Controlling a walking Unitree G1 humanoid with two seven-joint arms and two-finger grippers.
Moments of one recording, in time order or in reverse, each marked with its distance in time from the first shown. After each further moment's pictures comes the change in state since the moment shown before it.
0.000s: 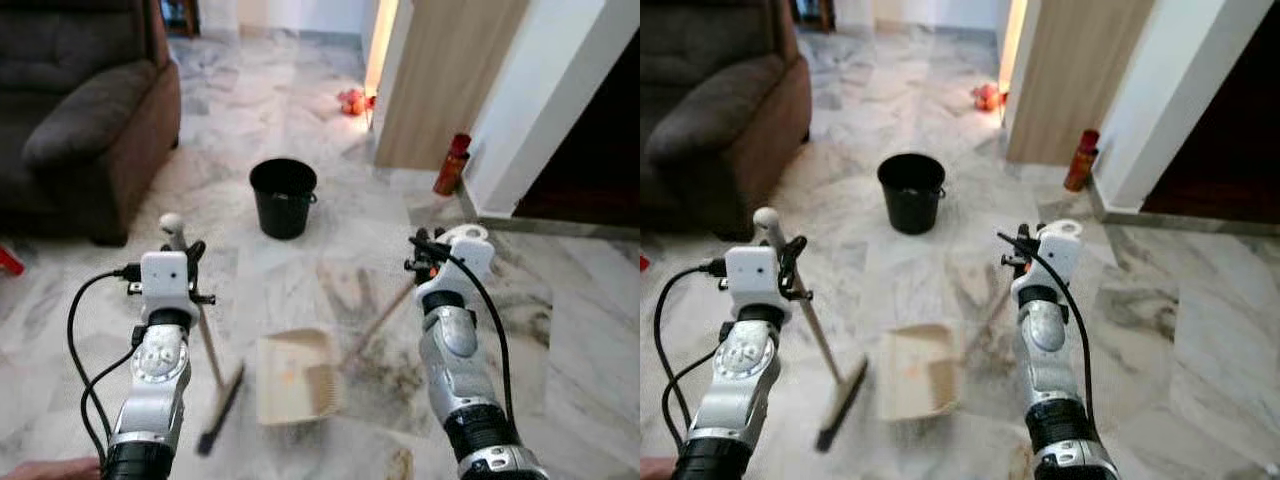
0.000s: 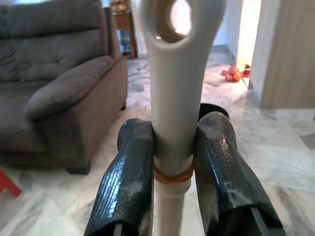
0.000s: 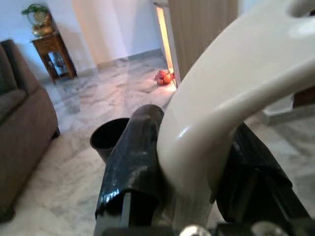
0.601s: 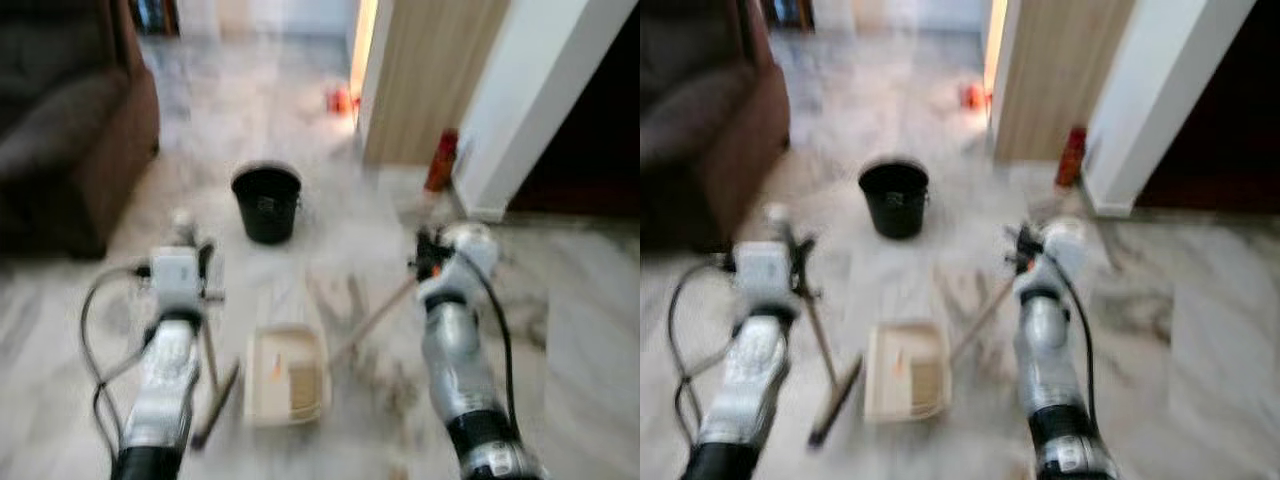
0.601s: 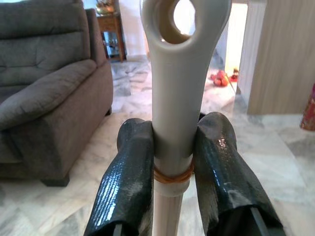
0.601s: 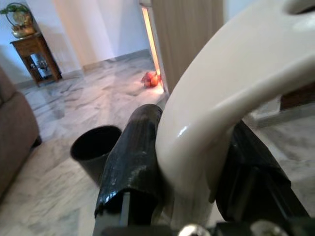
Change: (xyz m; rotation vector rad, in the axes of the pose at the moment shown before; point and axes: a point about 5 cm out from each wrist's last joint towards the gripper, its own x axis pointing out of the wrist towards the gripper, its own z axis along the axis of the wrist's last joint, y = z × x) left arm -0.001 -0.009 0.000 -0.011 0.003 -0.013; right arm -0.002 -0.014 -0.002 -0.015 0.016 -0.023
